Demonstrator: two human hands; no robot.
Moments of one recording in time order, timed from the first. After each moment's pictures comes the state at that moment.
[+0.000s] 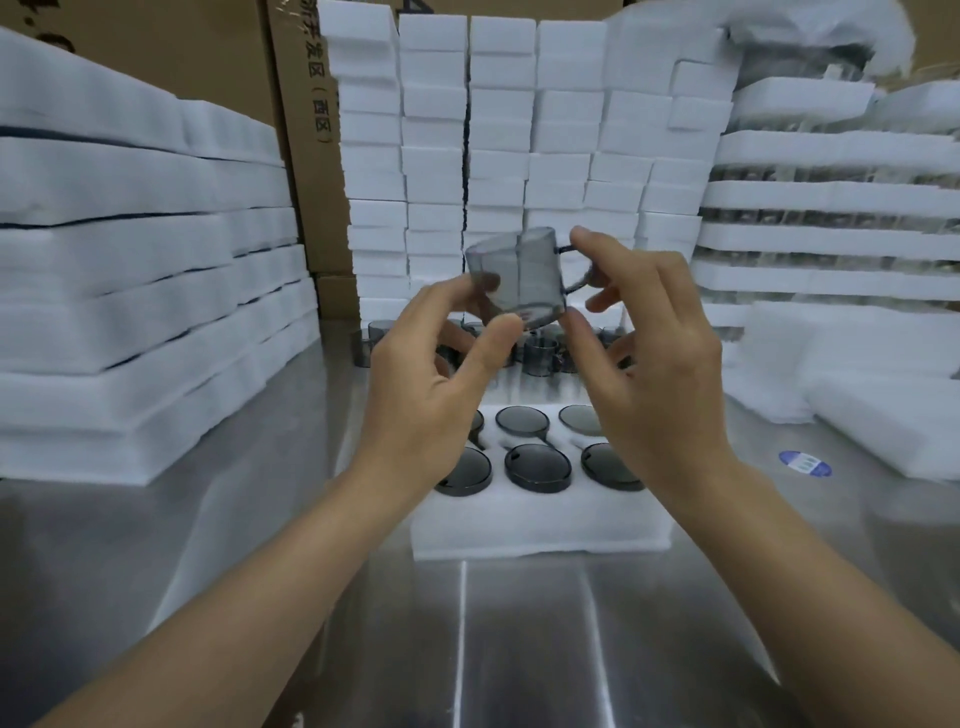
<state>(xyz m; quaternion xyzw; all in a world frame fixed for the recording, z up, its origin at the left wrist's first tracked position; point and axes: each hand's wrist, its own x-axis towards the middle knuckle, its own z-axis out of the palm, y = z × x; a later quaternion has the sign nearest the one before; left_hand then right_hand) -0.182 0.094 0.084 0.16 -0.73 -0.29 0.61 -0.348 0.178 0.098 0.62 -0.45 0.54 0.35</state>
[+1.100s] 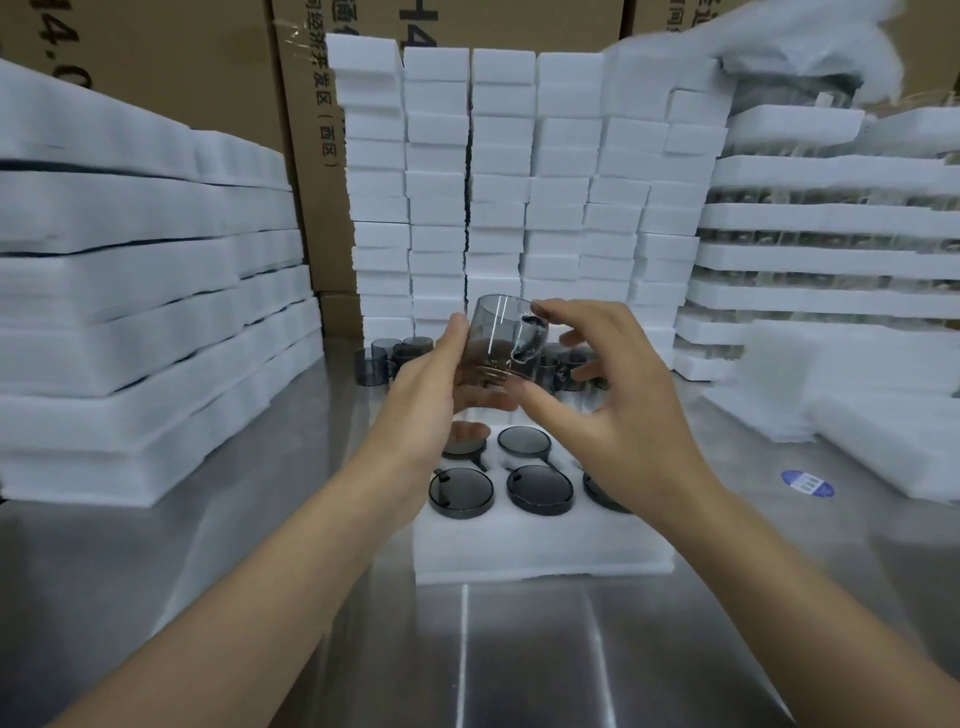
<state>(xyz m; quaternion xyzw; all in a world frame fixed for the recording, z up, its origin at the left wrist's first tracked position) -0.181 0.092 0.096 0.24 -0.63 -0.57 0.46 -0.342 0.174 0.091 0.65 -0.51 0.55 0.12</state>
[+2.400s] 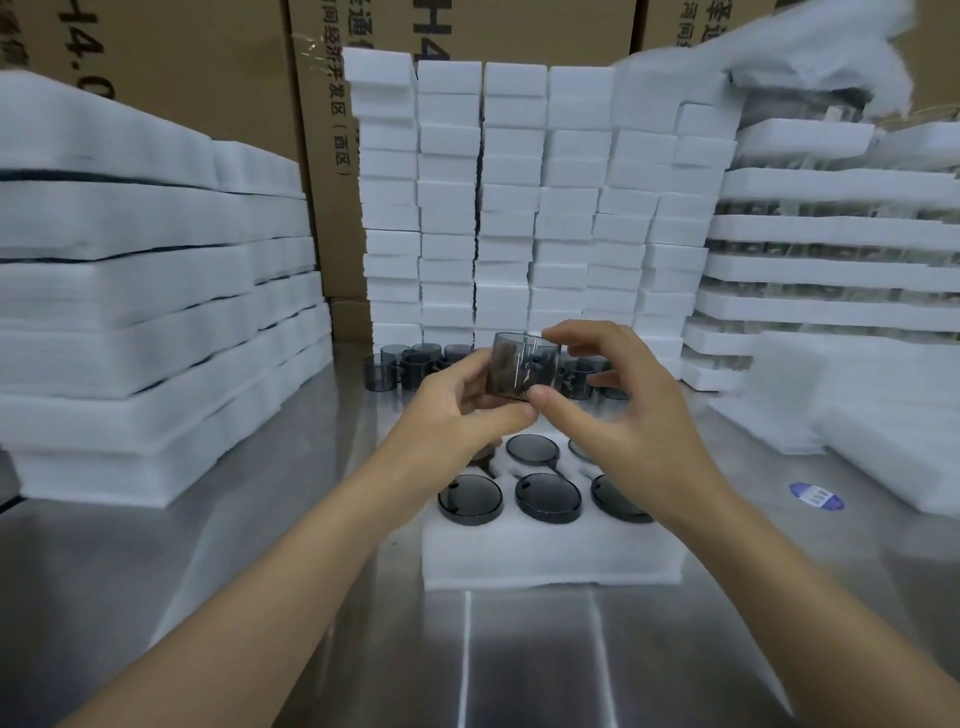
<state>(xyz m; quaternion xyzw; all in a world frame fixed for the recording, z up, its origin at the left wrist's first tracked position) -0.176 0.073 0.082 0.15 -0.76 -0.49 0.40 -0.353 0.175 0.089 0.66 -0.51 0.56 0.04</state>
